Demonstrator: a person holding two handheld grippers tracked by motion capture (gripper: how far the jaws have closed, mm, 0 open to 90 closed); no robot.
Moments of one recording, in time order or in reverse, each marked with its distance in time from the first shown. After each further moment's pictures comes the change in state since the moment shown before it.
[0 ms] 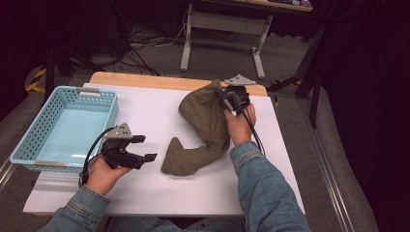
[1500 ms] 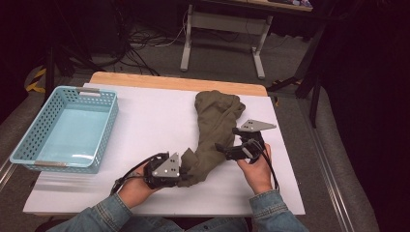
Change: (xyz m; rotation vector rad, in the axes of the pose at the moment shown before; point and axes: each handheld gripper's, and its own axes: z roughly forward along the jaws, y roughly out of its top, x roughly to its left) left arm -0.101 0.016 0.067 0.080 -0.174 0.545; right arm 0.028 -0.087 -0.099 0.091 0.378 0.007
